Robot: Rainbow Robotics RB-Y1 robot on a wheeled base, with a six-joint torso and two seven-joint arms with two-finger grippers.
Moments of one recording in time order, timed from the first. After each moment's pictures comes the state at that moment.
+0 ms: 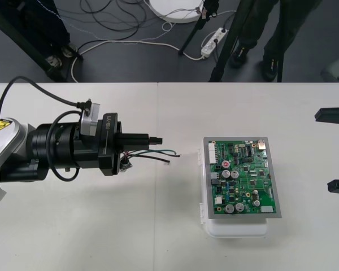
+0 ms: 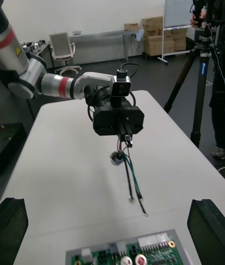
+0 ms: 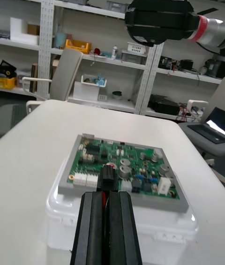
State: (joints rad) right arm 0.20 -0.95 -0.36 -2.06 0.71 -1.32 -0.15; left arm -0.29 0.61 -0.26 -1.58 -0.92 -1.22 -0.05
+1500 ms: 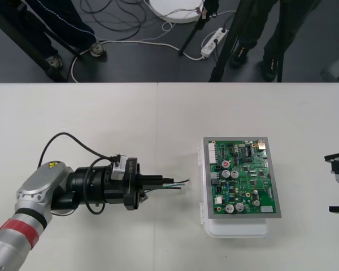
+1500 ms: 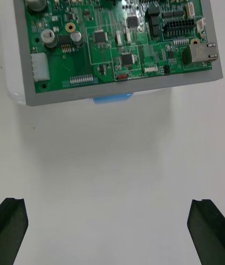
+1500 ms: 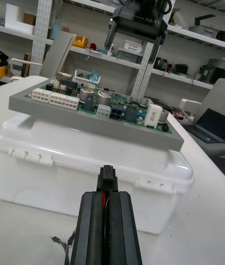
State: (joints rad) right arm 0.36 -1.22 -0.28 -2.21 1.62 -1.16 -0.42; left arm -0.33 0.33 -0.26 -0.98 -1.03 -1.44 -0.43
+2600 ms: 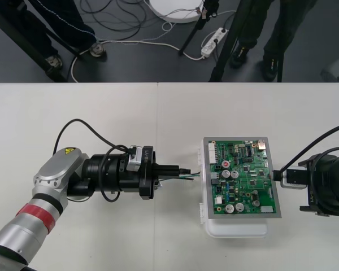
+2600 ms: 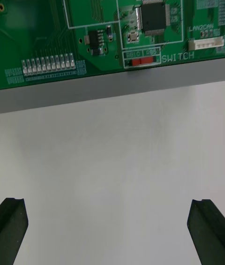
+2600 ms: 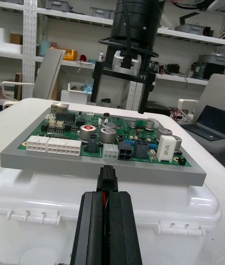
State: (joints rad) right arm -0.02 -1.23 0.29 -2.26 2.22 -1.23 -0.89; left arm -0.42 0.28 -0.28 -0.97 -1.05 -1.44 -0.49
